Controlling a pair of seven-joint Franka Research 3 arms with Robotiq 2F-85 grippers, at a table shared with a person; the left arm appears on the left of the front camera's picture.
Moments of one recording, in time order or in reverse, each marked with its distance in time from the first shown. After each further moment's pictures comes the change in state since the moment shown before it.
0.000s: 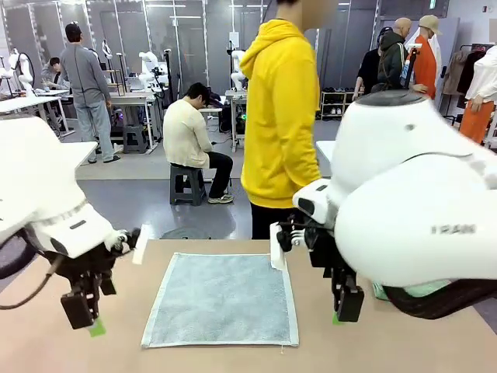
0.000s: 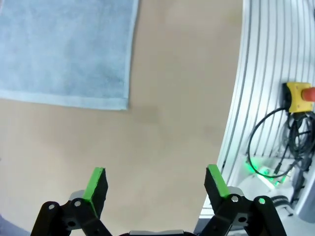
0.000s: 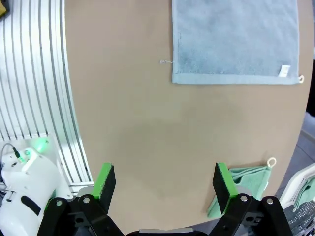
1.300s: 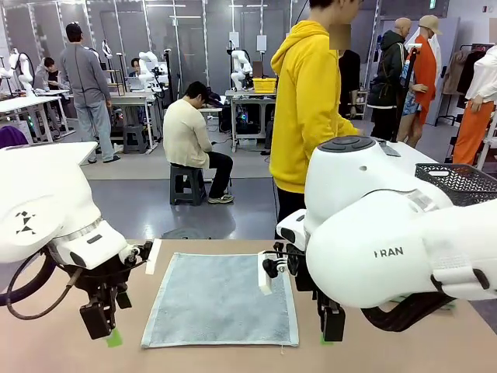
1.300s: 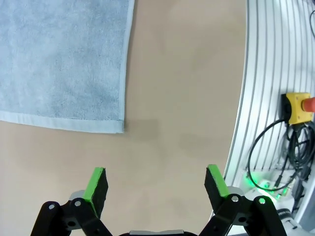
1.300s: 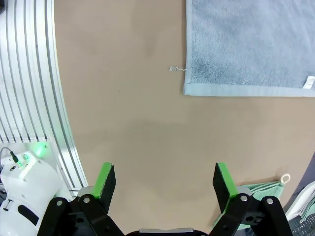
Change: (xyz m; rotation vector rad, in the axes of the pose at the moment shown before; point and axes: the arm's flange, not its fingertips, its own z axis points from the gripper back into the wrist) left arm 0.004 0.015 -0.036 -0.058 -0.061 0.003; right arm 0.014 -0.006 -0.055 0.066 0.039 0.008
